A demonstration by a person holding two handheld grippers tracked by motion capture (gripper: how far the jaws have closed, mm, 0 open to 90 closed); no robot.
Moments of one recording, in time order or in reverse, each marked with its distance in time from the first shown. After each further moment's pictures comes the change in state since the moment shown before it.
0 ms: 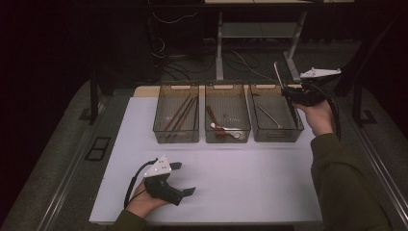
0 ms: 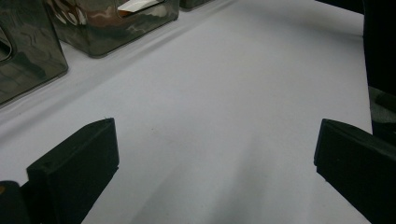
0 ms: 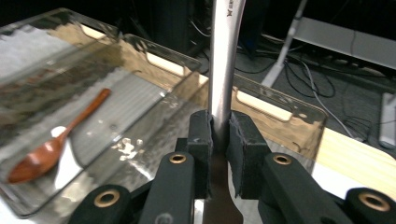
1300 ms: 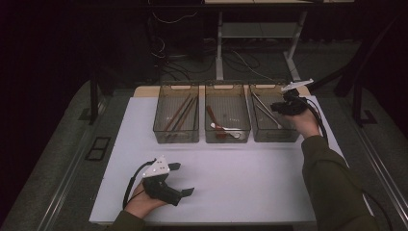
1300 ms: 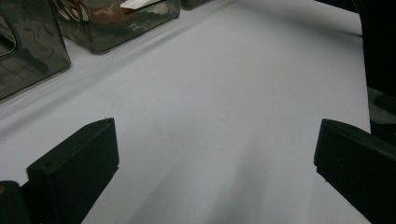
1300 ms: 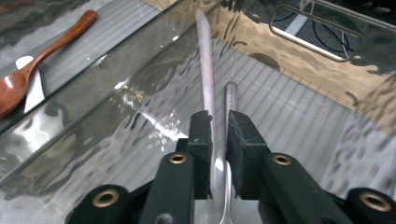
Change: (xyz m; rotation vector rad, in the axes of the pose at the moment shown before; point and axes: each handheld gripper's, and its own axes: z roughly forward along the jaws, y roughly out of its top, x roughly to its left) left arm 0.001 -0.002 -0.003 0.003 -0.002 -0.005; right arm 0.003 -0.034 0.060 0.221 0.050 -0.044
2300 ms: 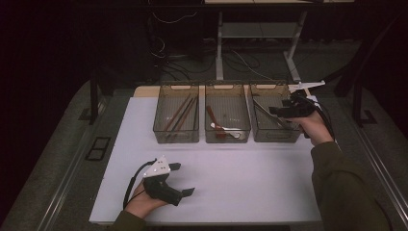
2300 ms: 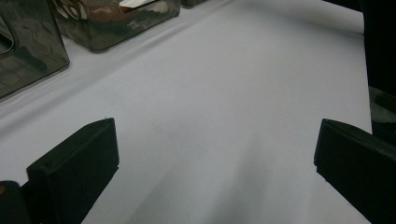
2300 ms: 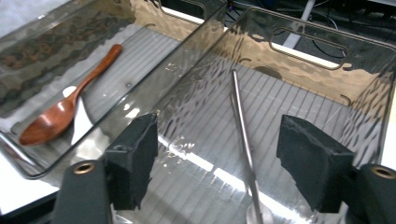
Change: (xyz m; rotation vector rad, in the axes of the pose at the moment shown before) left arm 0.000 0.000 0.001 0.007 0.005 -0.003; right arm 0.016 -0.004 -0.035 -0.085 0.016 0.098
